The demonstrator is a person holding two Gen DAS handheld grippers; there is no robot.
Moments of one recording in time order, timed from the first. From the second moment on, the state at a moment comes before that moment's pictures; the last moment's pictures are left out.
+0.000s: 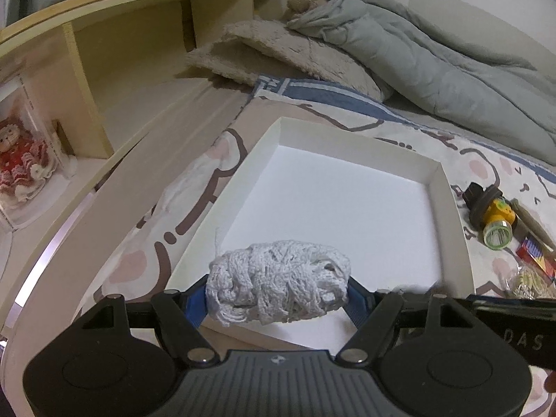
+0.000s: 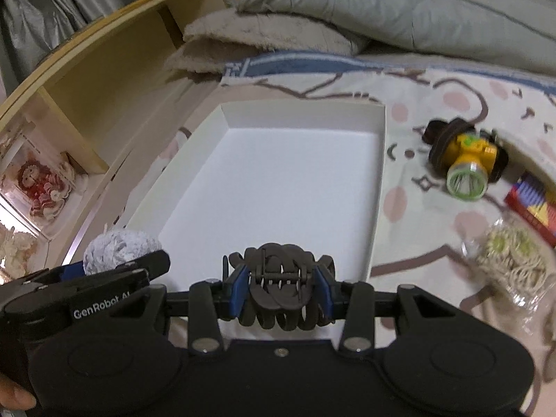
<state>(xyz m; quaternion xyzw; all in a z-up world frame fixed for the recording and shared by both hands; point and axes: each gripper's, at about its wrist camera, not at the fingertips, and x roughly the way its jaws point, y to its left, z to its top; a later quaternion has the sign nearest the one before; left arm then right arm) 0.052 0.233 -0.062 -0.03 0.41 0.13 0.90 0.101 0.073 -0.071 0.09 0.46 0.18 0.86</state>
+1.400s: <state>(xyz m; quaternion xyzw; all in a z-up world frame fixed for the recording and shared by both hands) 0.032 0.195 -0.015 -0.05 0.42 0.10 0.90 0.074 -0.010 0.015 0.02 0.39 0.22 0.89</state>
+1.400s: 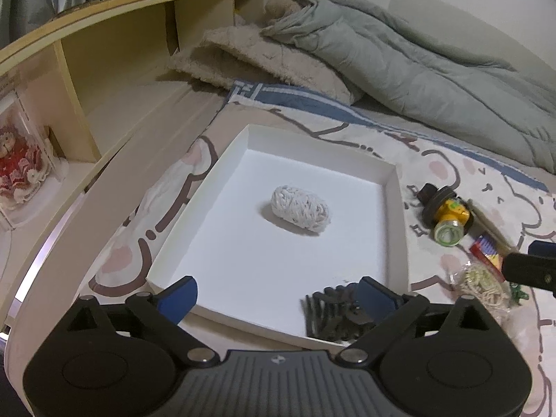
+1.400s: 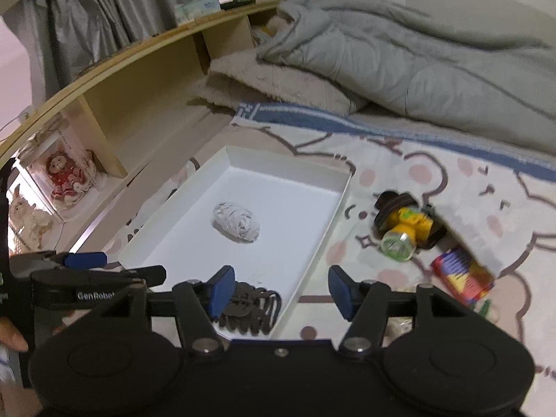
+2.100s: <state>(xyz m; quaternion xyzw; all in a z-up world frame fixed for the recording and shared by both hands) 0.039 0.099 0.001 0.00 0.42 0.05 0.91 0.046 -0.094 0.028 -0.03 0.32 0.19 0.93</state>
